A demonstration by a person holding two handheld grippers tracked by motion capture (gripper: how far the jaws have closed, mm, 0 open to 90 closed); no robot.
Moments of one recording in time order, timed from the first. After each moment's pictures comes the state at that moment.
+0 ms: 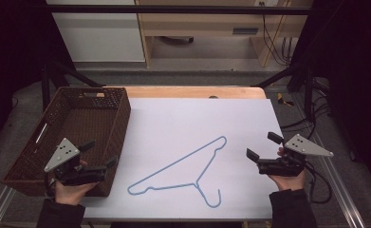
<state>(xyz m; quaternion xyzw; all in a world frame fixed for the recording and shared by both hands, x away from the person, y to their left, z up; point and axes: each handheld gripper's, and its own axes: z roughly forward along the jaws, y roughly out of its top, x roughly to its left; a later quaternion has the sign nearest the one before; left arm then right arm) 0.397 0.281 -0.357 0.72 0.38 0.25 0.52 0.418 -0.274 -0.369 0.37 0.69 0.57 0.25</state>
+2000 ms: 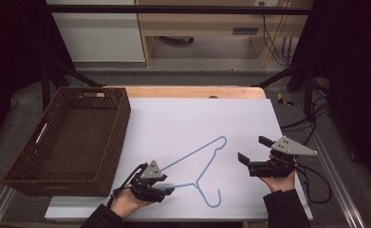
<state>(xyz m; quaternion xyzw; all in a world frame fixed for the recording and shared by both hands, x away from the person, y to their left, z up) 0.416 0.137 -0.454 0.89 0.25 0.07 0.37 0.423 -0.254 -0.383 0.38 0.72 0.53 0.24</state>
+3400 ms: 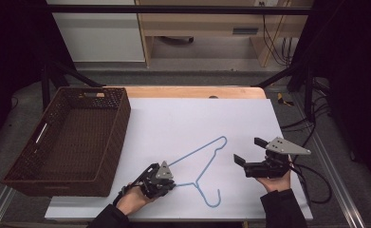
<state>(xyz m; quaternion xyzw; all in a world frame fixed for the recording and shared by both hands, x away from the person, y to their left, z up) 0.426 0.115 -0.465 0.93 0.21 0.09 0.30 0.426 -0.246 -0.389 0.38 0.73 0.53 0.23</state>
